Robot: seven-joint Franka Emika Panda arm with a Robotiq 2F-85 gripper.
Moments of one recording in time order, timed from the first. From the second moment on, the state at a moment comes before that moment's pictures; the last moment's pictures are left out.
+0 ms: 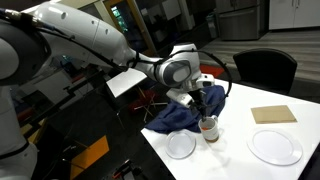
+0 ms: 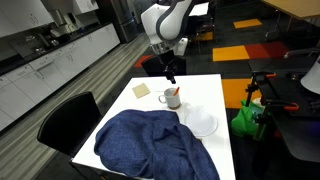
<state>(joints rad) -0.02 0.54 -0.03 -1.91 -0.04 2.32 0.00</state>
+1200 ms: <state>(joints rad) -0.02 0.73 -0.03 -1.75 -0.10 2.25 -0.04</state>
